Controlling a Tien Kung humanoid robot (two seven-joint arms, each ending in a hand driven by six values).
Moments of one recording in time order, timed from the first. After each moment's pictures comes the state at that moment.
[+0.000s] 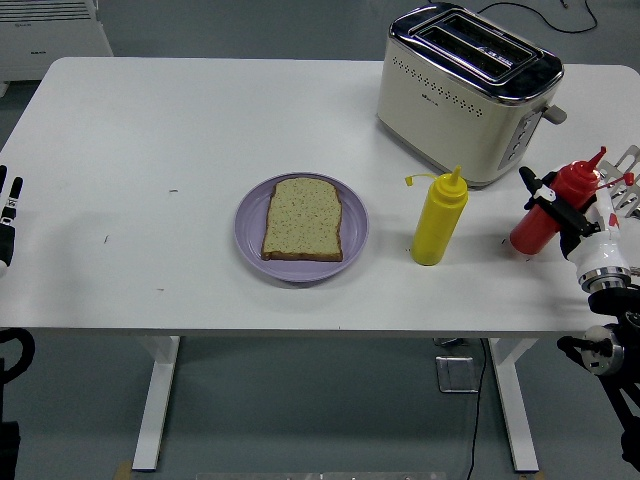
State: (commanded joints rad) left arm -0.07 0.00 -1.90 -1.39 0.44 0.09 0.03; right arm 0.23 -0.22 1.27 1.28 -0.84 -0.25 0.27
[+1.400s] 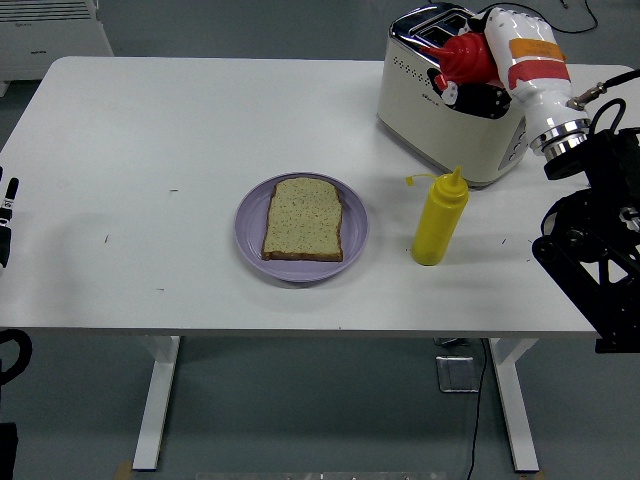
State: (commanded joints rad) left arm -0.06 0.00 -1.92 -1.39 0.44 0.09 0.03; right arm 0.69 -0.25 0.96 1.41 -2.20 -0.29 -0.26
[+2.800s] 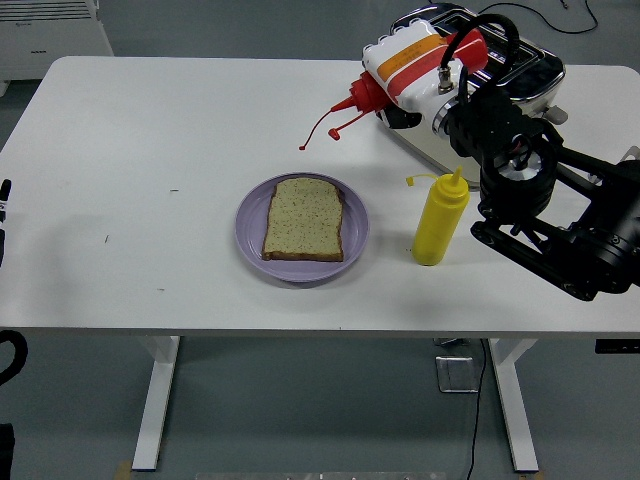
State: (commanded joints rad) left arm -0.06 0.00 -1.93 -1.39 0.44 0.09 0.02; right arm 1.08 -0.27 0.53 1.30 -2.27 0.02 -0.44
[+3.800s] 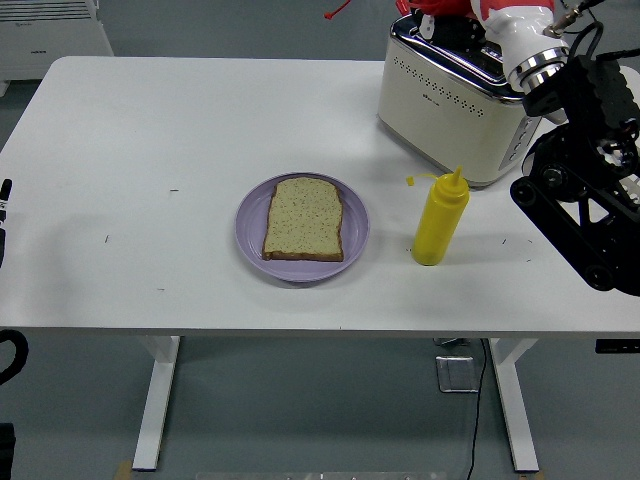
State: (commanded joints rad) left arm -0.06 0.00 -1.93 -1.39 0.44 0.08 0.02; right arm 0.82 -0.23 0.99 1.34 -1.96 -0.37 -0.22
